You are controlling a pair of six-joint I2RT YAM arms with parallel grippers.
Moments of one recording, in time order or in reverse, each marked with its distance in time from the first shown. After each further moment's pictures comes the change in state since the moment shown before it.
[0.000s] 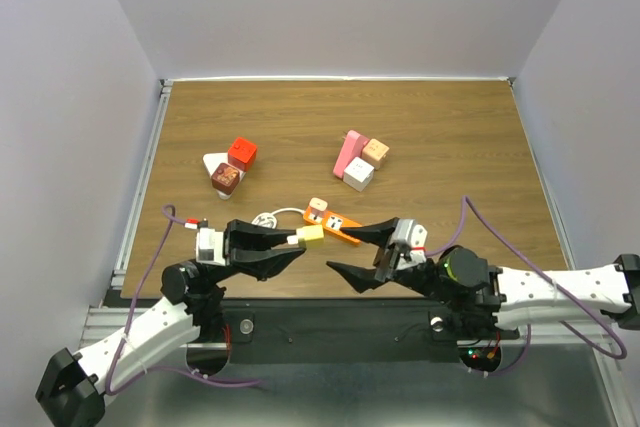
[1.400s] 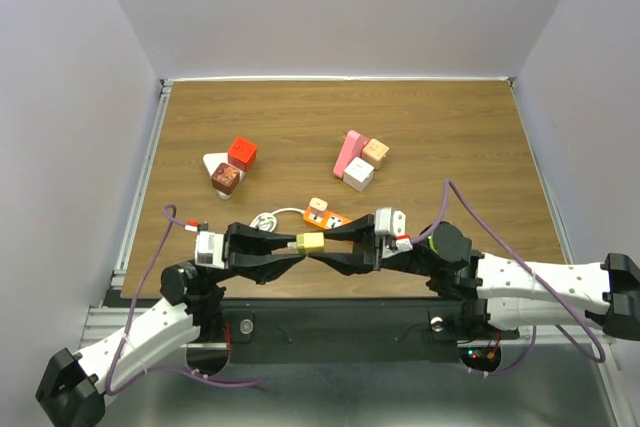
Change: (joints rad) left arm 0.003 0.003 0.000 0.027 0.064 -0.022; right arm -0.178 0.234 0.166 0.140 -0.464 -0.001
